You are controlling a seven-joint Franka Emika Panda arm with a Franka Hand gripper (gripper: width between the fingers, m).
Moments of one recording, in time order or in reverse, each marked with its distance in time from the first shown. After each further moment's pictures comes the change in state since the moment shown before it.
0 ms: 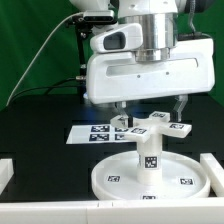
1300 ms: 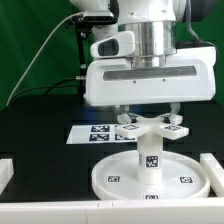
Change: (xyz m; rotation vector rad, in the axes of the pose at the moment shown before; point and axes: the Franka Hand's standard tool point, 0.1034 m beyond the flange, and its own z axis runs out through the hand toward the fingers) arm -0.003 0.002 0.008 -0.001 0.048 0.469
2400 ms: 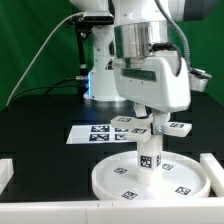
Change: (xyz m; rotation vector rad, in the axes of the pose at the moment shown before) arm 0.001 0.000 0.001 0.026 -0.025 1.115
